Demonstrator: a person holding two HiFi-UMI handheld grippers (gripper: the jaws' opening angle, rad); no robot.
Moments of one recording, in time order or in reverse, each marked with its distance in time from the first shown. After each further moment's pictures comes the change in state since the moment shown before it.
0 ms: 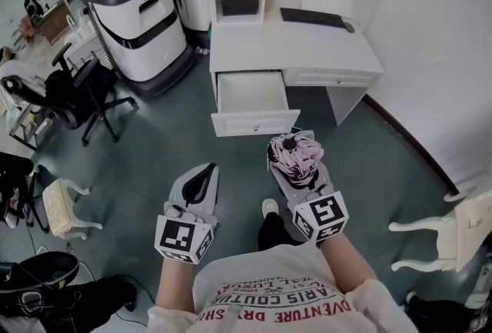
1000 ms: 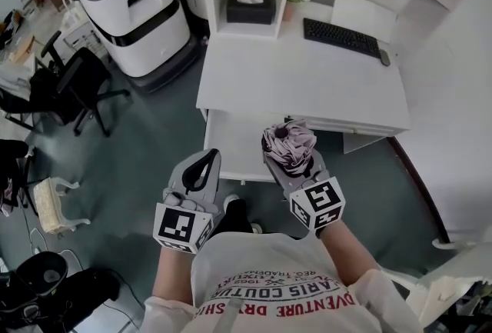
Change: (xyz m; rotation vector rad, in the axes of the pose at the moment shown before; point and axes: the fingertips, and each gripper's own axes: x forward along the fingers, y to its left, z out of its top) left arm 0.321 0.132 0.011 -0.043 0.039 0.100; right arm 0.275 -0.227 0.001 0.006 0.165 0.188
